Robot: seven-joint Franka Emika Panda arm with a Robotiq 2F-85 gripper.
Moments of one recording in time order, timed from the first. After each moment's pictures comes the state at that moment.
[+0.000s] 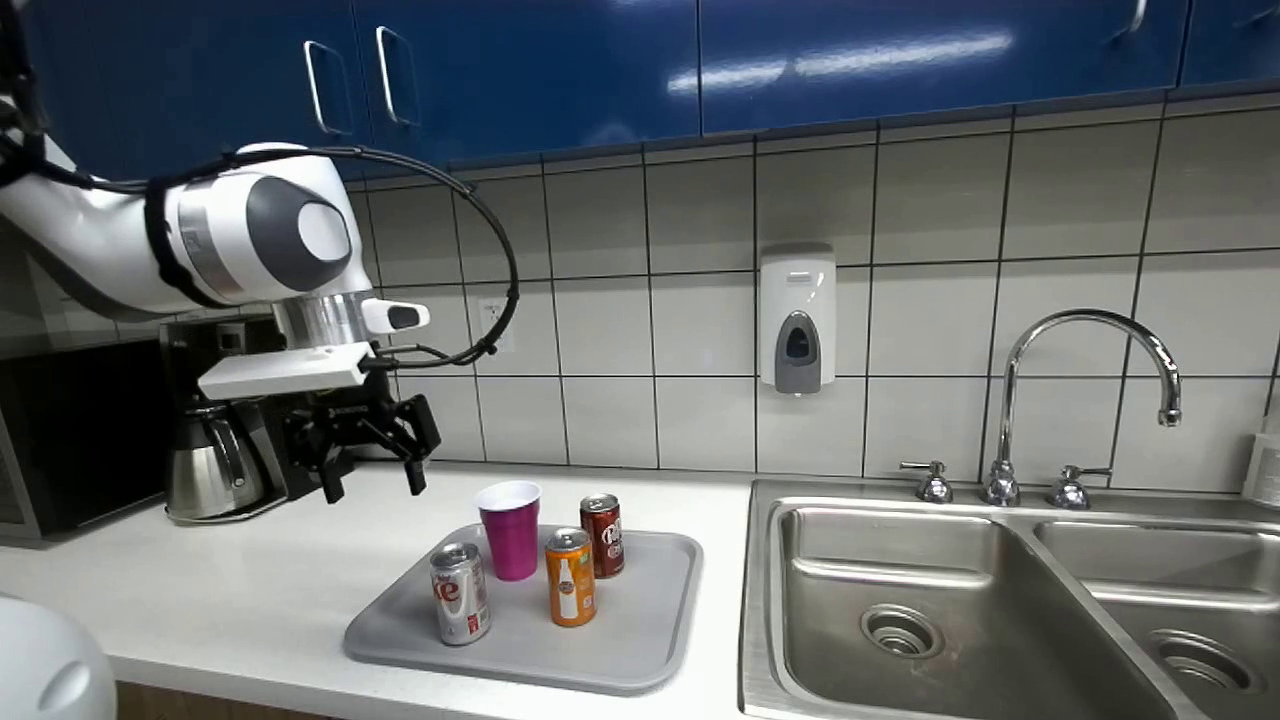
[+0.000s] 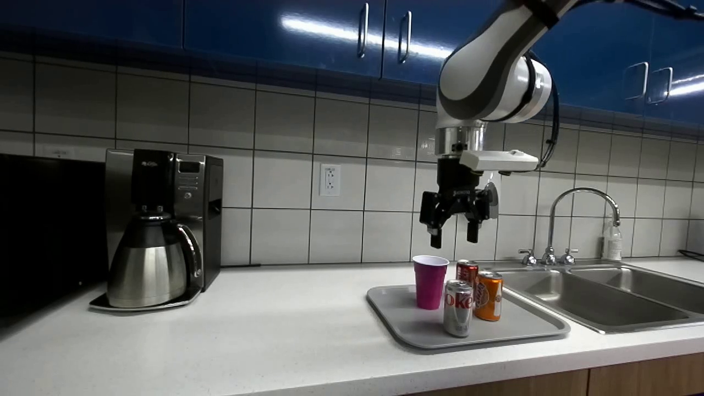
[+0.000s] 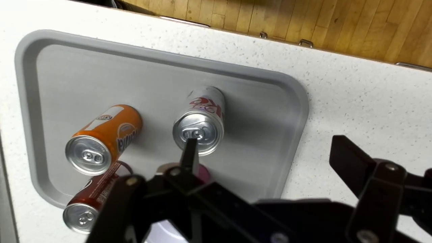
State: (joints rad) arm 0.13 -0.32 0.16 -2.58 -0.04 2.31 0.07
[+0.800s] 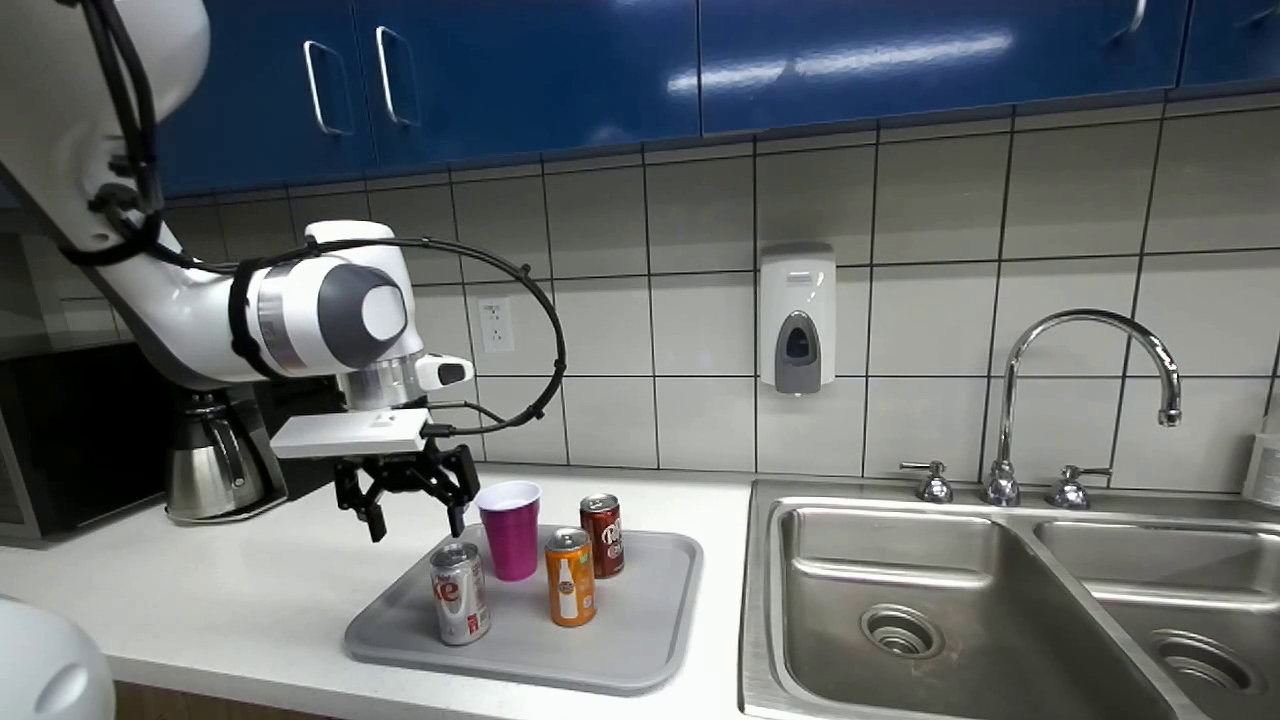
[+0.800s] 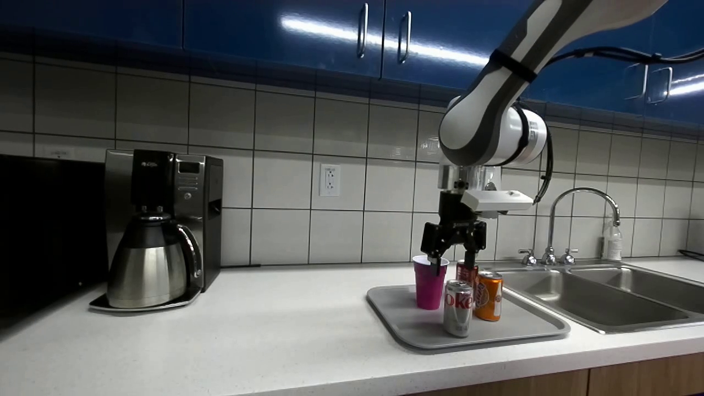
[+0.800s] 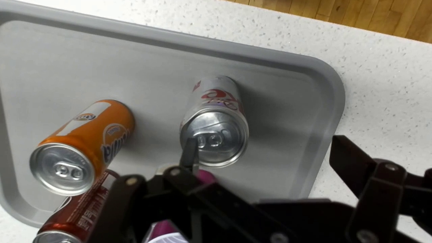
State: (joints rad) arm 0.12 -0.14 0.08 -2.59 -0.04 2.53 -0.01
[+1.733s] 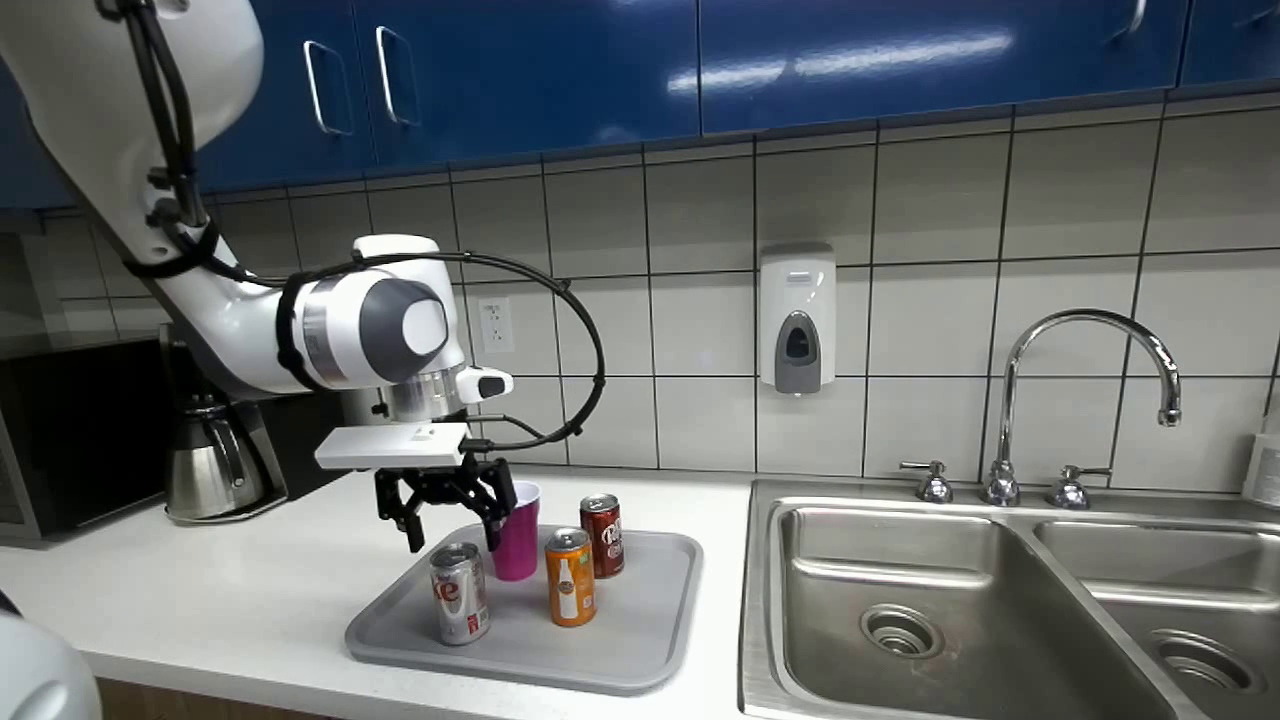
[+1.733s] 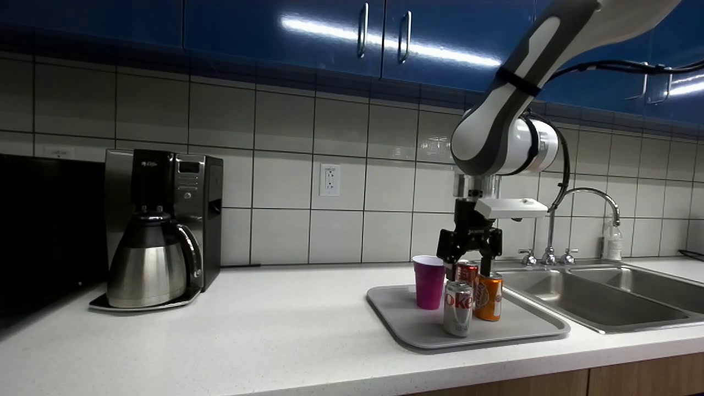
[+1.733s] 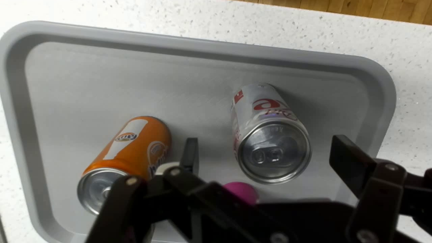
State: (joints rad) arm 0.07 -0.10 0.04 -2.59 -0.05 2.56 -0.02
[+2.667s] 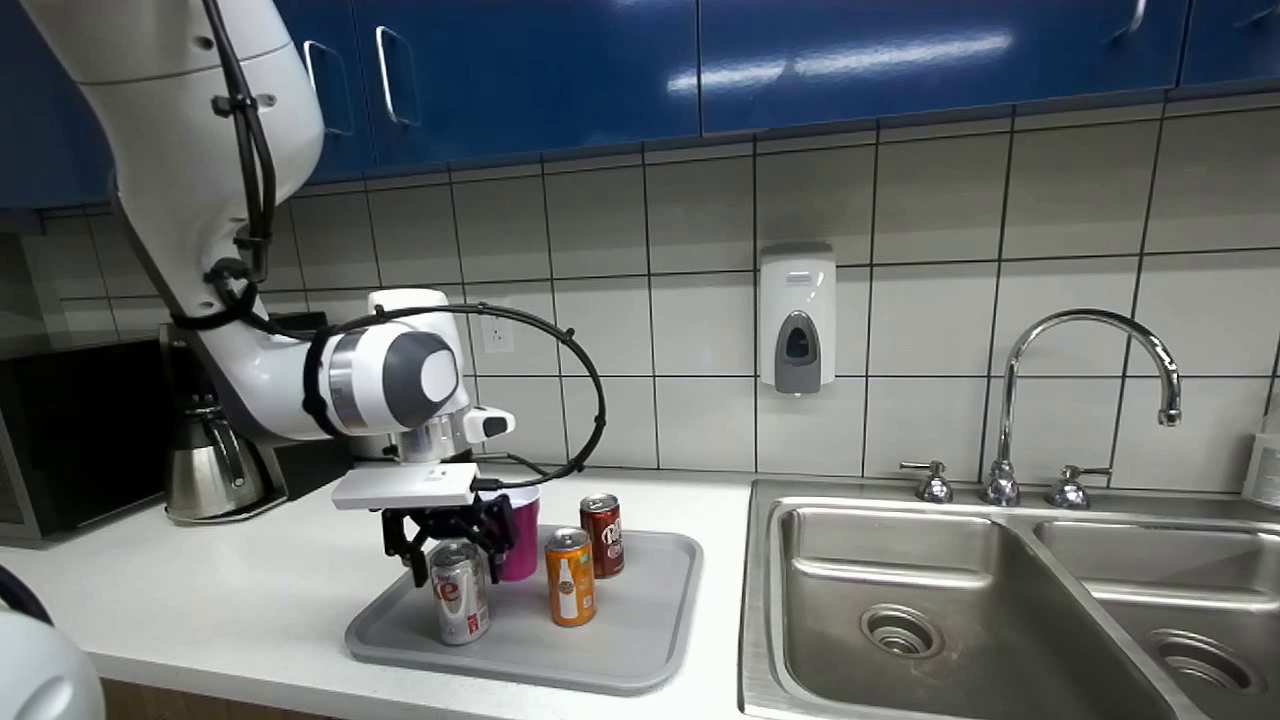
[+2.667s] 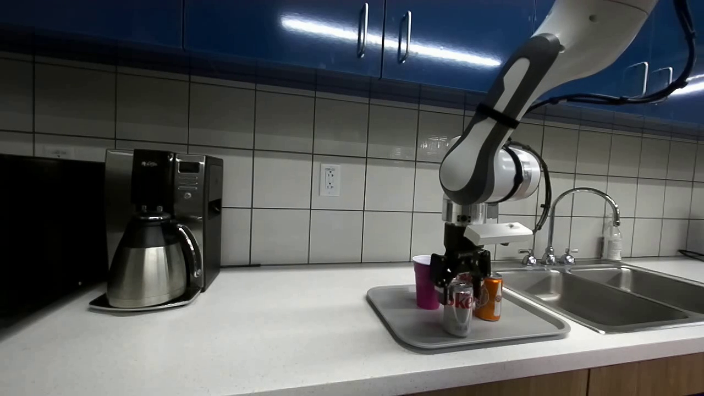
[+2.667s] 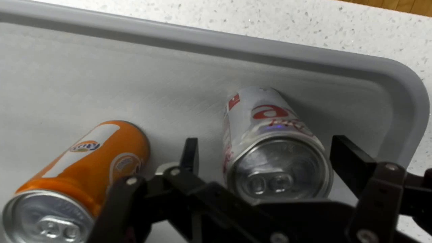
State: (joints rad) arm 0.08 0.08 0.04 -2.54 -0.09 2.64 -0.02
